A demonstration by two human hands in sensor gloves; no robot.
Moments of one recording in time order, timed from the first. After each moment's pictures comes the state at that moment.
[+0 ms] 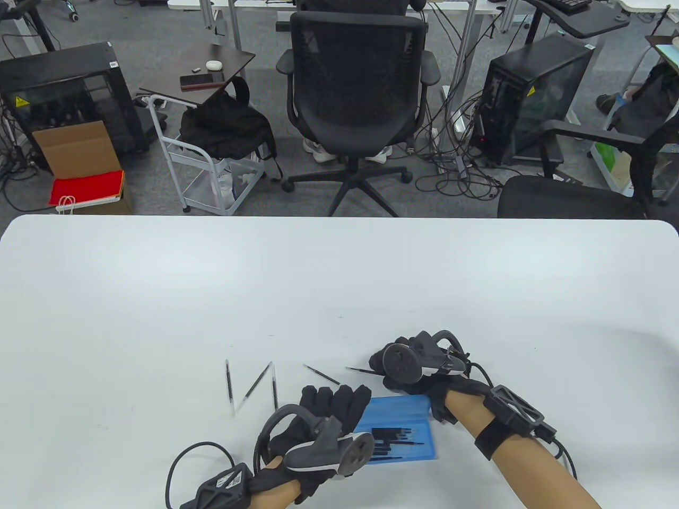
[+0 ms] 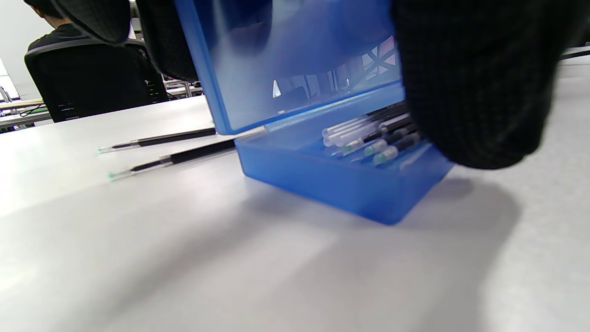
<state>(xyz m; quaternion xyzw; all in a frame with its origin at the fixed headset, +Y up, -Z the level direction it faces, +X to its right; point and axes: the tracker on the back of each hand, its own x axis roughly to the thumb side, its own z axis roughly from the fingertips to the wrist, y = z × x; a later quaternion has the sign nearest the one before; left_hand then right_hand) -0.044 -0.741 -0.264 -0.04 -0.31 -0.11 0.94 0.116 -0.754 -0.400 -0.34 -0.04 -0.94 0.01</state>
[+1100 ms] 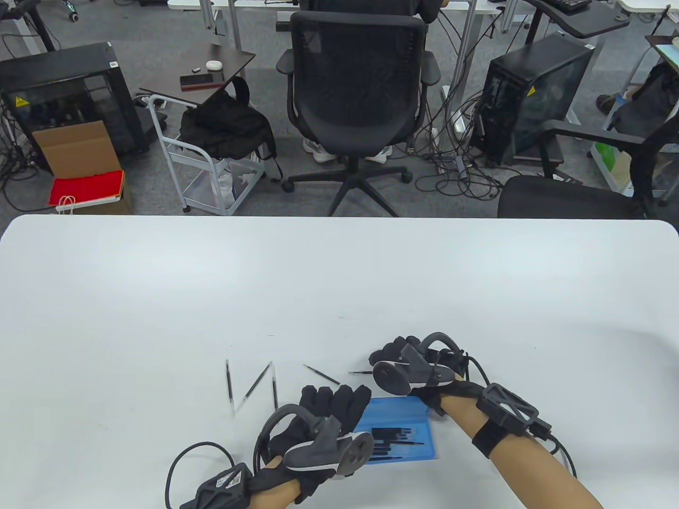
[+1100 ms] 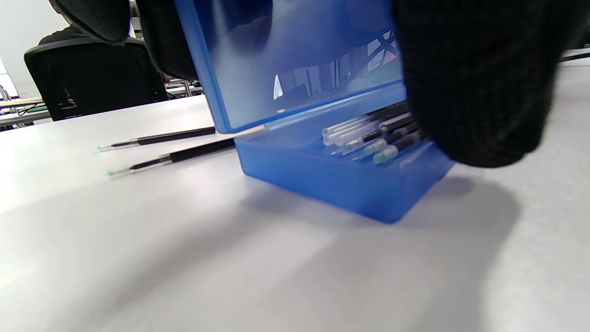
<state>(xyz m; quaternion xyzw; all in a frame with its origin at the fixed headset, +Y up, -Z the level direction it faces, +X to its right) -0.045 -0.741 -0.264 -0.04 -0.31 -0.11 0.94 0.101 -0.756 -0.389 -0.36 0.01 -0.92 0.13</state>
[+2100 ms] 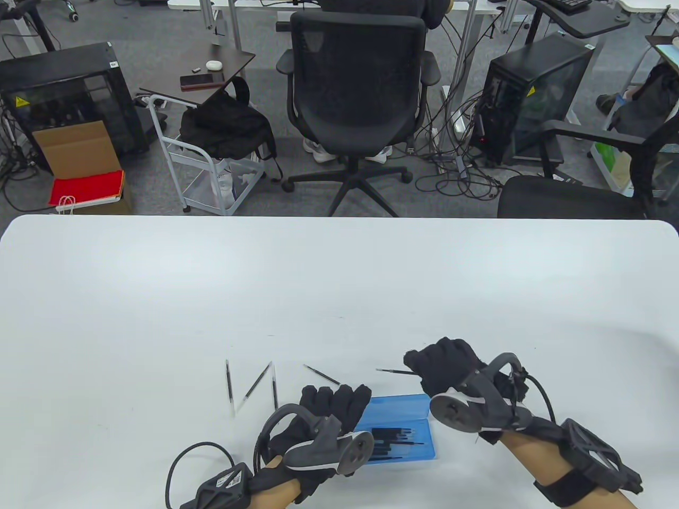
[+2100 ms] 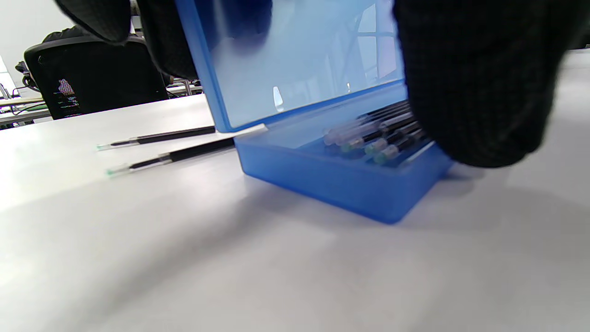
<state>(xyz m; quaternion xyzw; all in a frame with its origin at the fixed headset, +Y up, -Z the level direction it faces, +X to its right) -0.045 -0.740 -0.265 -0.04 -0.31 -0.11 0.94 0.162 -0.650 -0.282 -0.34 0.18 -0.92 0.07</state>
